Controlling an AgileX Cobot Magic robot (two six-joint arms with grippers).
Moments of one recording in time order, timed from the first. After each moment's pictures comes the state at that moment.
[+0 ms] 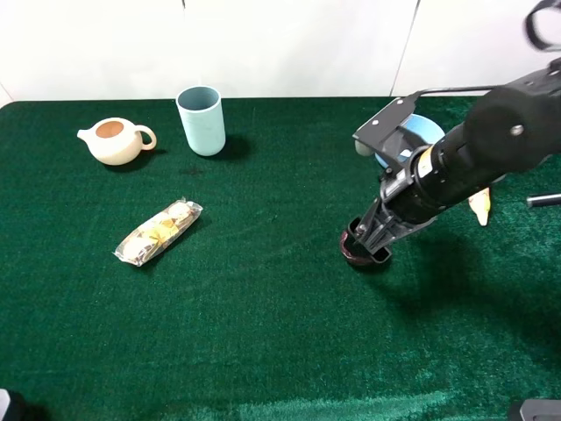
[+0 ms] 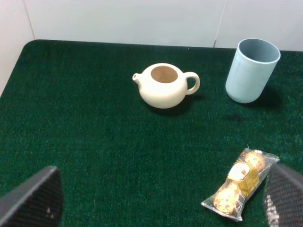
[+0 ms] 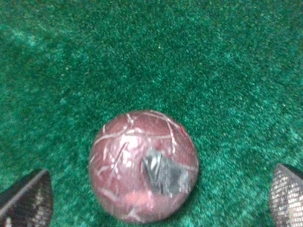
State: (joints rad) left arm -0.01 0.00 -0.50 0.00 0.88 -0.08; right arm 0.60 1.61 -0.67 0.04 0.35 -0.21
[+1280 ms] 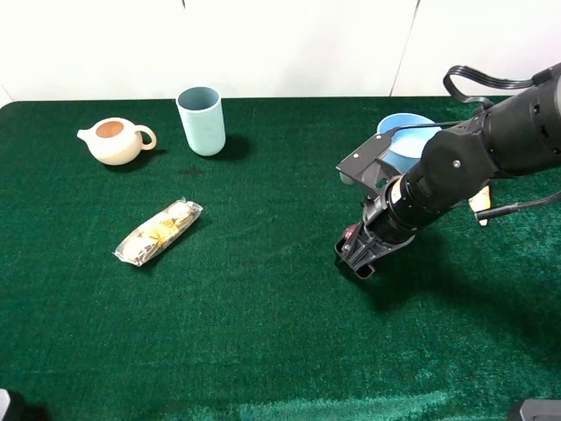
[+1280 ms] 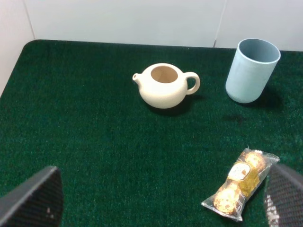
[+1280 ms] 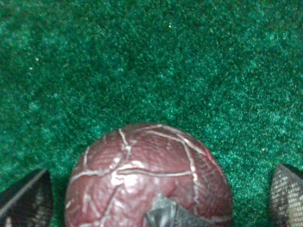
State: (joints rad) left arm -0.01 0.00 -0.50 0.00 0.88 -0.08; right arm 0.60 1.79 -0.67 0.06 0.23 -0.21
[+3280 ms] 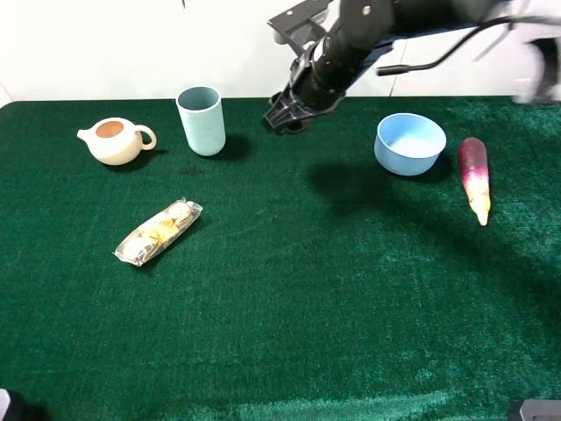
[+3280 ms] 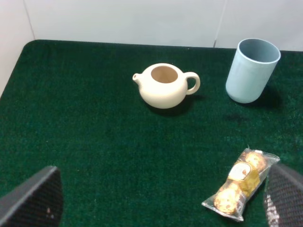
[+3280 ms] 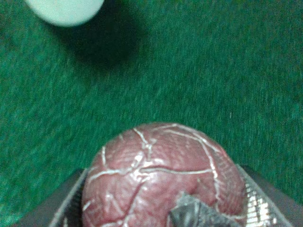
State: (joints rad) left arm -0.01 0.00 -0.50 0.02 0.88 -0.08; right arm 0.60 2.03 -1.41 0.06 0.44 -0.21
